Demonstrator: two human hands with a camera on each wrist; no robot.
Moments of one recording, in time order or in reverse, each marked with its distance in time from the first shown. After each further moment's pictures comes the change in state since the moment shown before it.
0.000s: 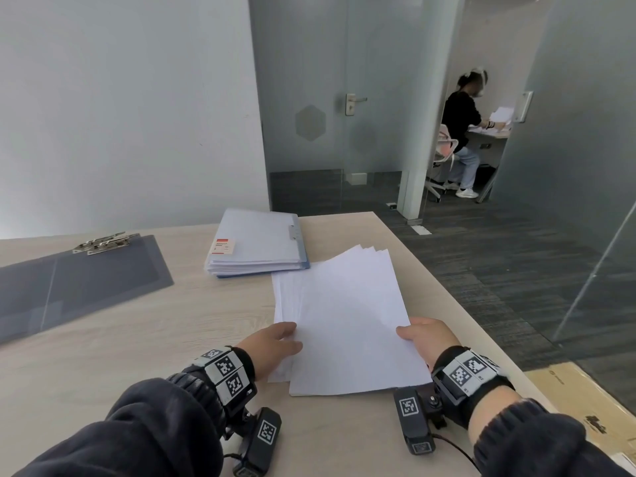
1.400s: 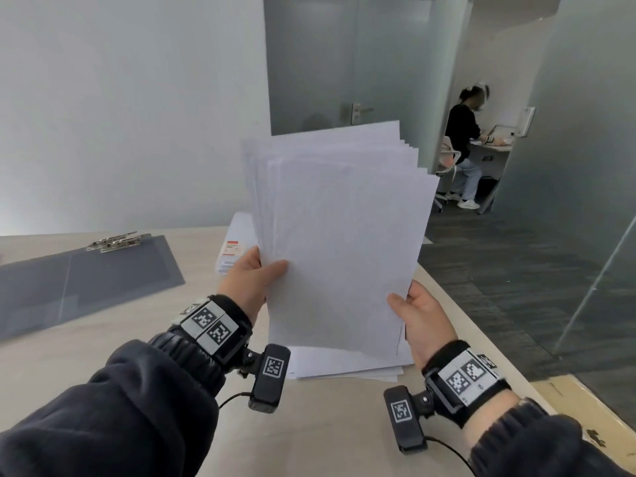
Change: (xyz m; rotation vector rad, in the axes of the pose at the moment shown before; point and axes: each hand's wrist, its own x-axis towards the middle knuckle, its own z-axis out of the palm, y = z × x) left_hand -0.025 0.056 -0.060 -0.885 0.273 0.390; right_hand -0.037 -0.033 0.029 0.331 -0.127 -0.501
